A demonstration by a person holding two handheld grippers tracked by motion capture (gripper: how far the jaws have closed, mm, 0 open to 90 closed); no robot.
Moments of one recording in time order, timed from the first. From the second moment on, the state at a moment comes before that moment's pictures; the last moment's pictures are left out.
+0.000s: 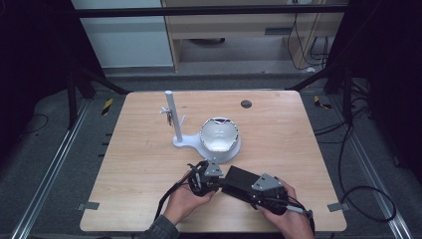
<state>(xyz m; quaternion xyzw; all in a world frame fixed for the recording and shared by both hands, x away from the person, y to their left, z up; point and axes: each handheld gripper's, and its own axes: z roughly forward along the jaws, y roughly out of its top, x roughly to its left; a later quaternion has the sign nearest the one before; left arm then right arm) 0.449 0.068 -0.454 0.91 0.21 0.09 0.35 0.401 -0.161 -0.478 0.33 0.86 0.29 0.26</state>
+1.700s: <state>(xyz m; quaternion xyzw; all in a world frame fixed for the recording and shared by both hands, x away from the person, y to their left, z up) 0.453 0.077 -0.433 0.90 0.22 0.10 0.36 0.411 -0.163 -0.461 0.29 0.86 0.26 0.33</state>
